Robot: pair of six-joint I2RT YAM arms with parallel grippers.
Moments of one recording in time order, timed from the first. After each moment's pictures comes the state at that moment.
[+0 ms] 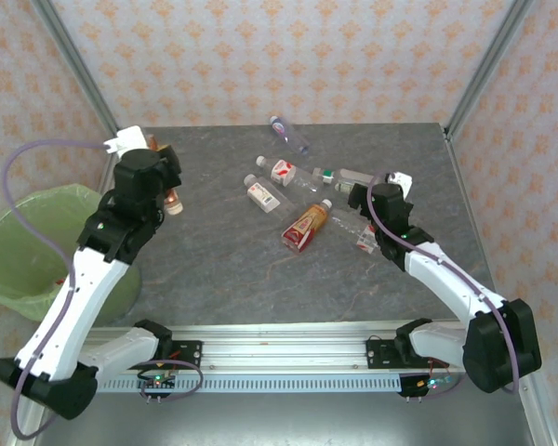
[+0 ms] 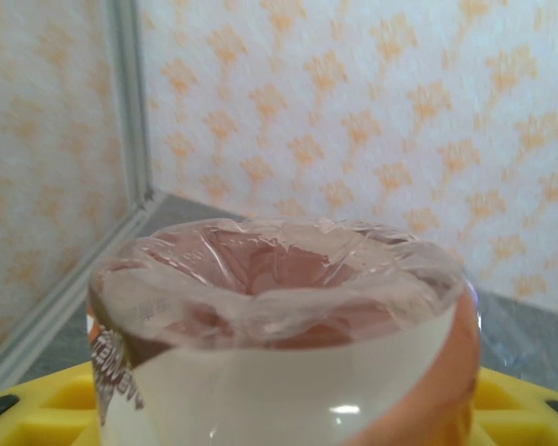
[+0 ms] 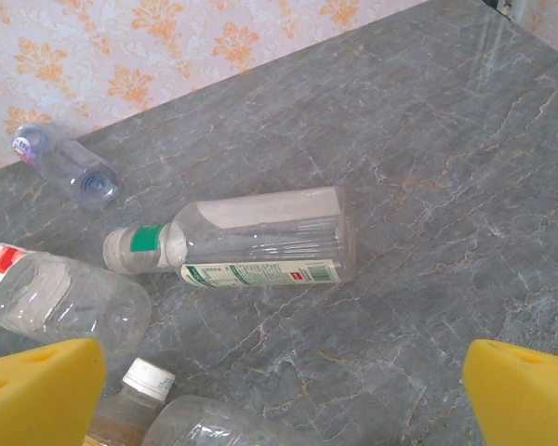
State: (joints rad) left arm -0.32 1.00 1.27 -0.60 -0.61 -0.39; right arm 0.36 1.16 0.72 -0.10 0.41 0.52
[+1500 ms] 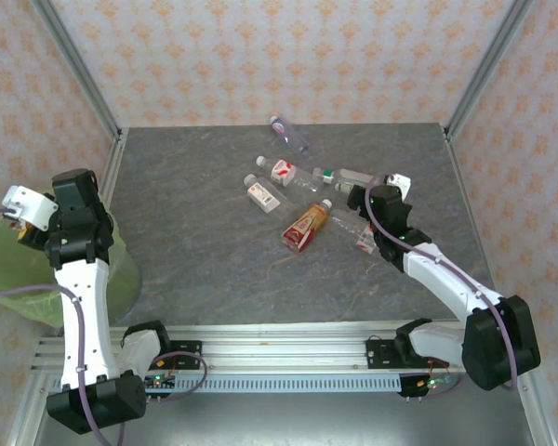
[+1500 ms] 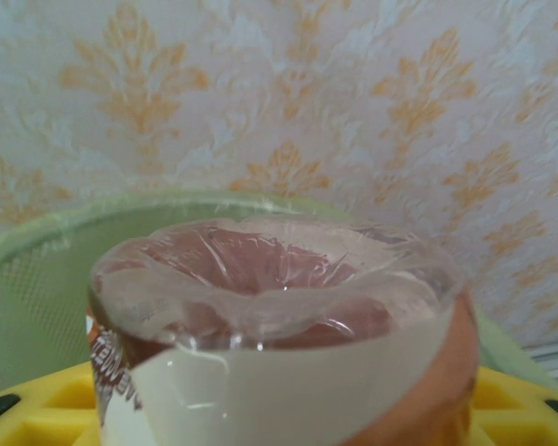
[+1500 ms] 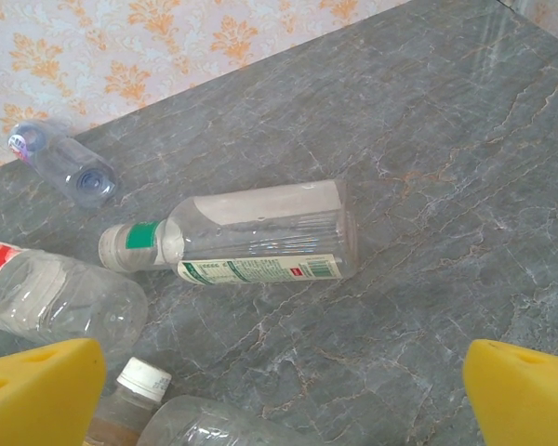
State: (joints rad) left arm 0.34 0.94 1.12 -0.81 -0.96 -0.68; right arm 0.36 1.17 0.69 -0.06 0.41 0.52
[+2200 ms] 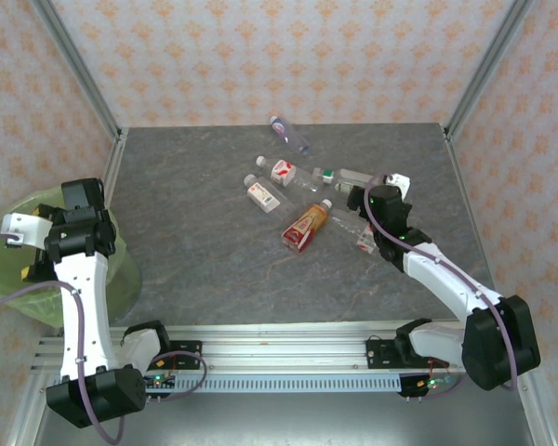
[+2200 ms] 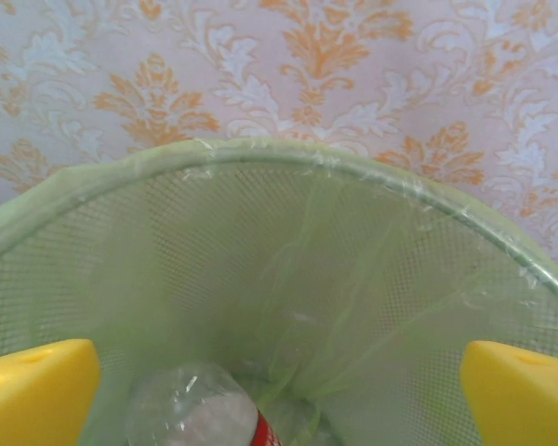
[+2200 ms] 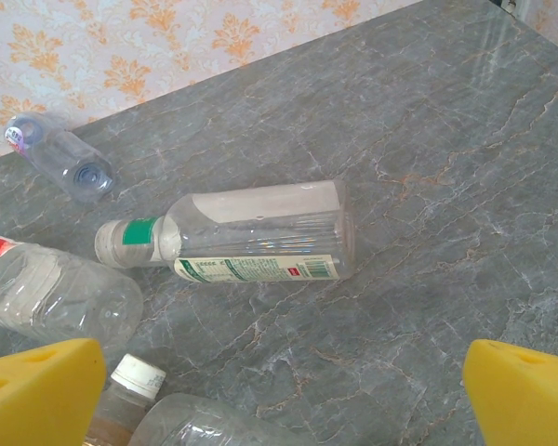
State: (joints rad) left arm 0.35 0.97 1.15 -1.12 -1.08 -1.12; right arm 0.36 1.18 0.70 -0.06 0.41 0.50
